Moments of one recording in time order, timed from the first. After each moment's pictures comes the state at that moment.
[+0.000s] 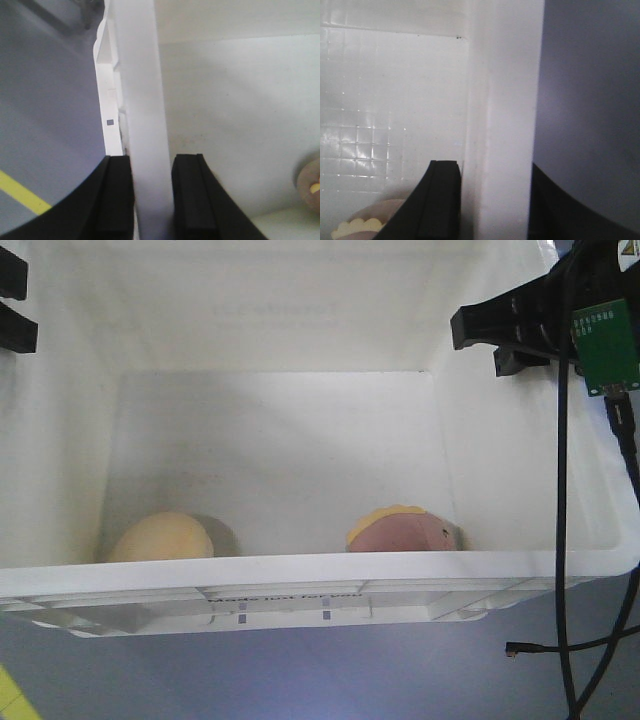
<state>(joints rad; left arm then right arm) -0.23 1.22 -1.54 -0.08 1.32 -0.23 0.56 1.36 -1.53 -0.27 1.29 0.42</state>
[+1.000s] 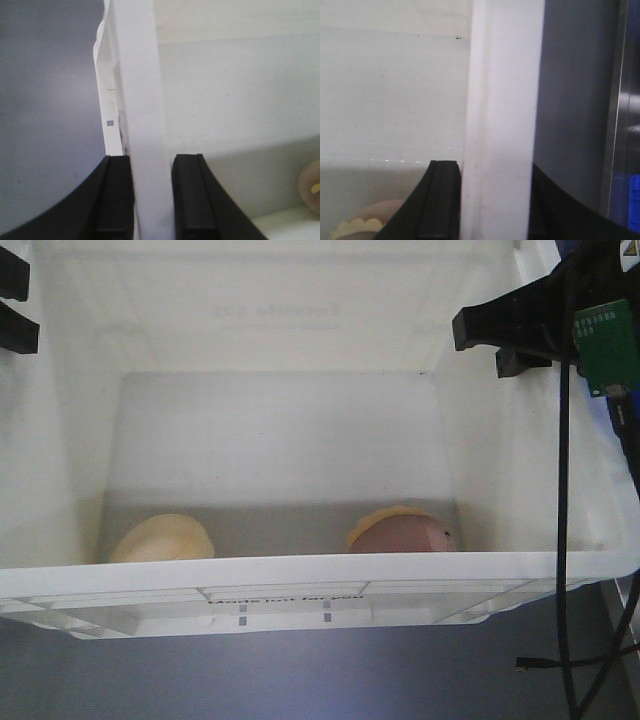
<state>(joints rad) -0.23 1.22 -1.54 -0.08 1.32 -0.23 0.56 1.36 -1.53 -0.27 1.30 0.42</state>
